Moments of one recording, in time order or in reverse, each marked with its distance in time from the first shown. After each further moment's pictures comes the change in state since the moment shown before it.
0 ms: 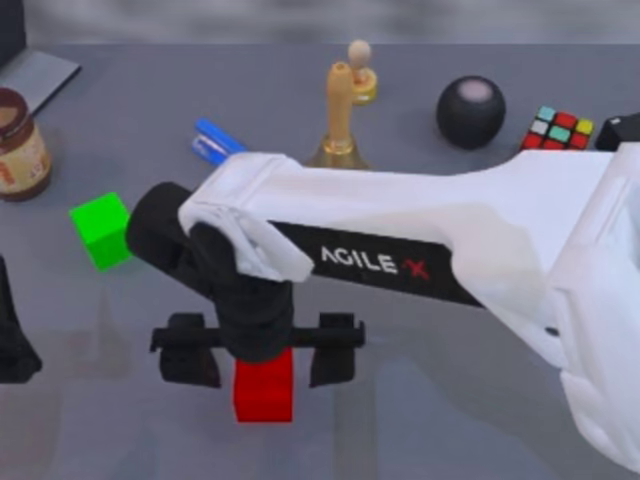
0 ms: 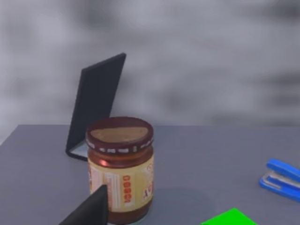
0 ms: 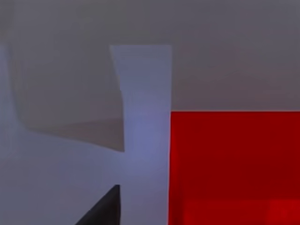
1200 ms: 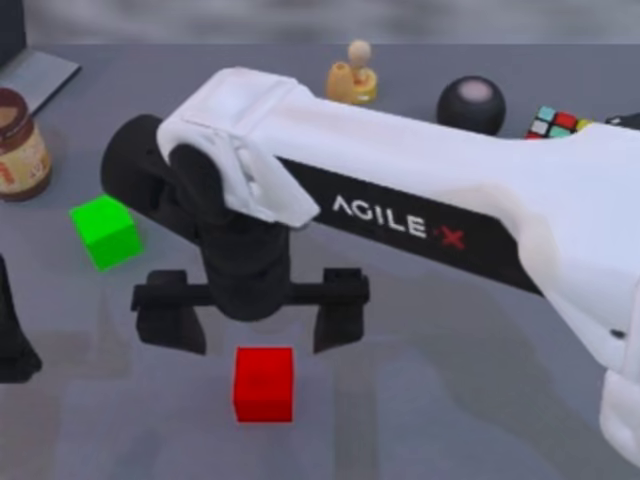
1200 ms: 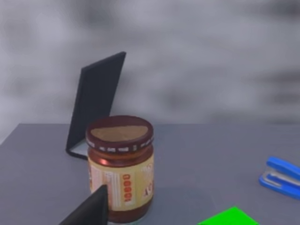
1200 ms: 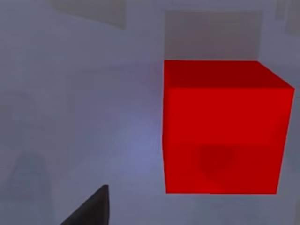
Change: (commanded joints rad) left arm -0.001 0.008 0.008 -0.005 0.000 0.004; right arm -0.001 -0.051 0.193 -0.239 0.003 -0.005
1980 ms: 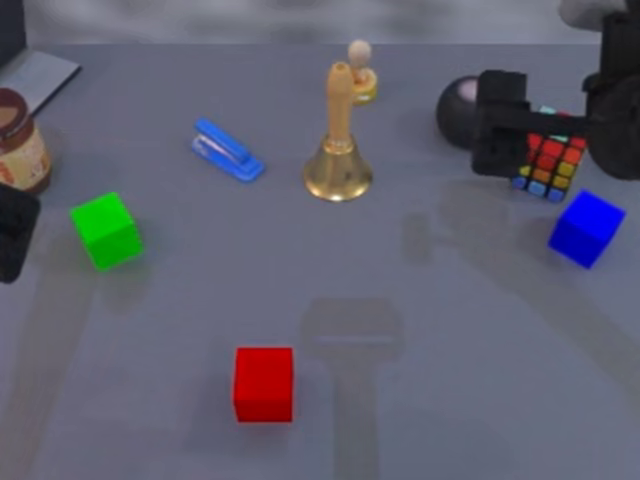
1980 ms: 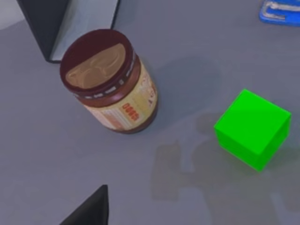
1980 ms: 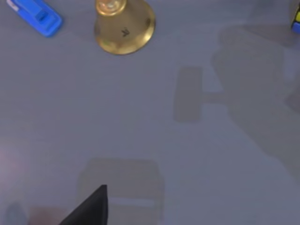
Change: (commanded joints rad) left arm -0.043 0.883 0.758 -0.500 -0.001 0.372; right arm -0.397 -0.996 -0.819 0.479 0.144 -0.440
